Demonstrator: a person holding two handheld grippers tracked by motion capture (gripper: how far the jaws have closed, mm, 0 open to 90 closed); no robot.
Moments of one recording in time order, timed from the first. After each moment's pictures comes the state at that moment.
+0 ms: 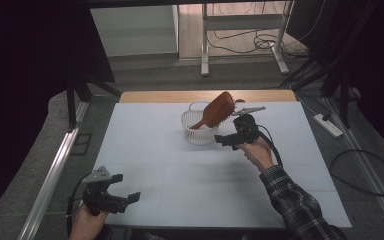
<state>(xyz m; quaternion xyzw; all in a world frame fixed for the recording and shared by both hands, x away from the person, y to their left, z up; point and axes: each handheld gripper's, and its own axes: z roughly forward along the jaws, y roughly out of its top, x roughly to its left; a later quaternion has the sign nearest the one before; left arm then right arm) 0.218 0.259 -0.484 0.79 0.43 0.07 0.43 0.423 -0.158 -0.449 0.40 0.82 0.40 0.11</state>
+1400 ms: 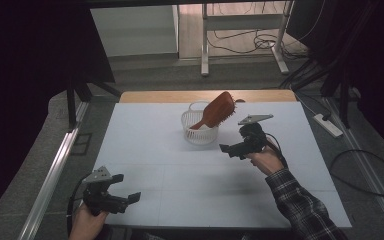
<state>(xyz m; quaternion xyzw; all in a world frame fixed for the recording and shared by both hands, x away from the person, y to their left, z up) 0.218 0.258 -0.484 0.80 0.42 0.07 0.43 0.391 -0.174 -0.441 0.36 0.83 0.40 0.12</state>
